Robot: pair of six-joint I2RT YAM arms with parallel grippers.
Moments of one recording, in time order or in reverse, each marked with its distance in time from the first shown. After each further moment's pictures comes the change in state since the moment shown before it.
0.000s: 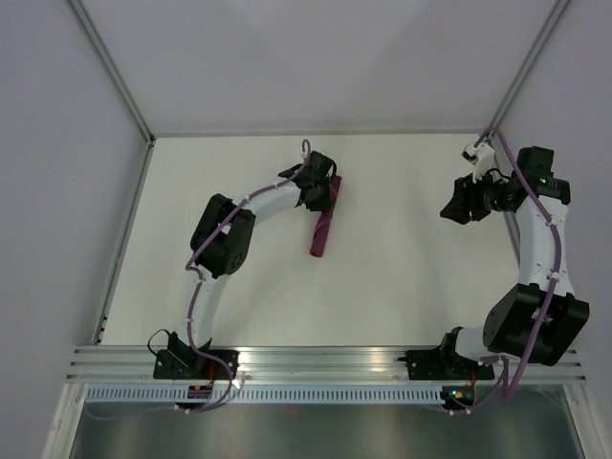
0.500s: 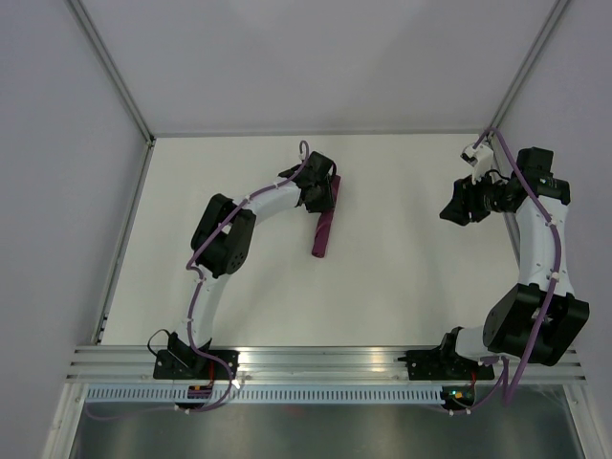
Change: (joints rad) left arm 0.003 0.011 0.012 -0.012 -0.010 -0.060; right arm 0.000 0.000 -0.003 -0.015 -0.011 -0.024
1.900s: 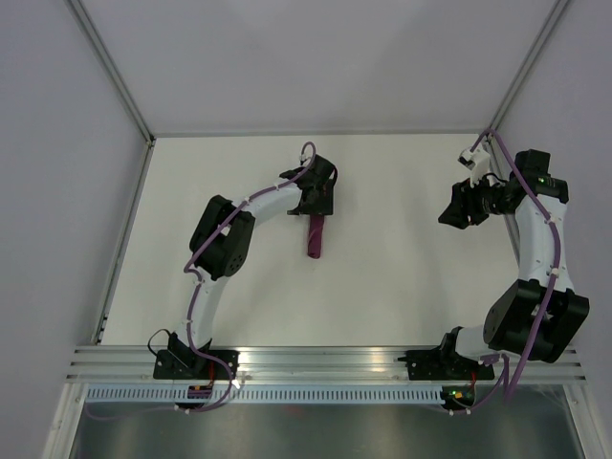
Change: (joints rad) left arm -0.018 -0.029 -0.014 -0.127 -0.202 0.145; right arm 0.000 0.017 -0.008 -0.037 -0.005 -0.039
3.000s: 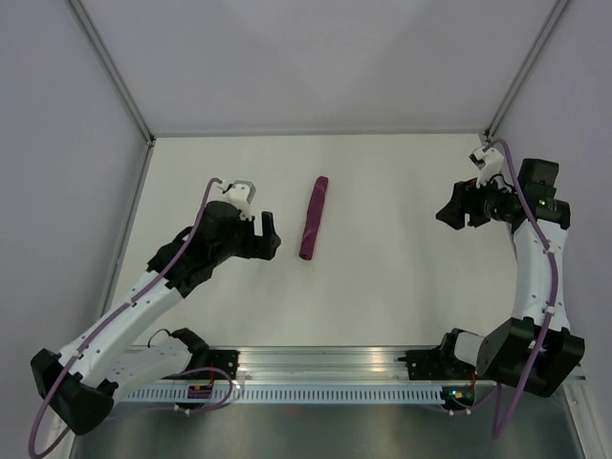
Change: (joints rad) left arm 0.002 -1.262 -0.838 0.010 0.135 0.172; right arm -0.001 -0.179 -0.108 0.166 0.027 0.264
